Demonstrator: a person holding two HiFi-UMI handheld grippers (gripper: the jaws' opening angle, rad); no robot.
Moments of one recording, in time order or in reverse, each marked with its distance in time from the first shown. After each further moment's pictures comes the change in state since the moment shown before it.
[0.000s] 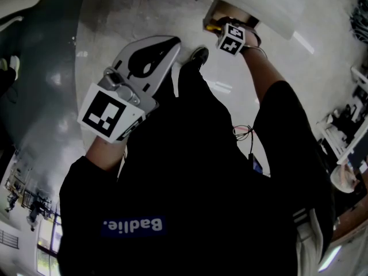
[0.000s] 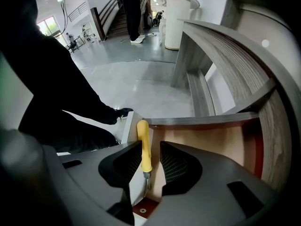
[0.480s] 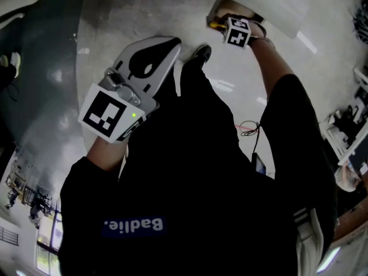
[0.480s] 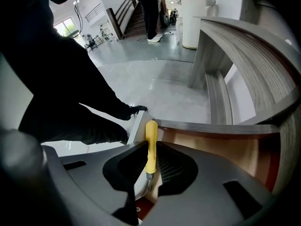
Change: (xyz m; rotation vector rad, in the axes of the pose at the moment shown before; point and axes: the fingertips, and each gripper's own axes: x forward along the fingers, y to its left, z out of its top) left arm -0.005 0.002 -0.010 -0.015 0.001 0.009; right arm 0.006 0.014 0.004 -0.133 0.002 0.178
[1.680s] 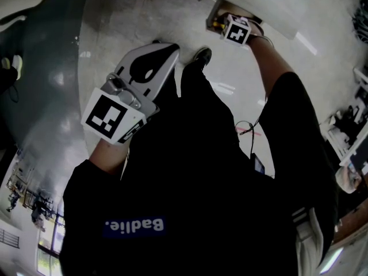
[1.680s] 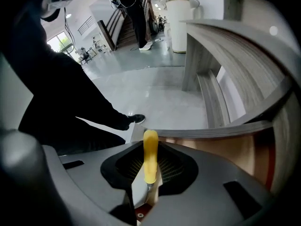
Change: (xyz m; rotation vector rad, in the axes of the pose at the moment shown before) left arm -0.005 -0.005 -0.002 -0.018 0.012 -0.001; right arm -0.002 -0.012 -0.001 0.150 -0.052 0.019
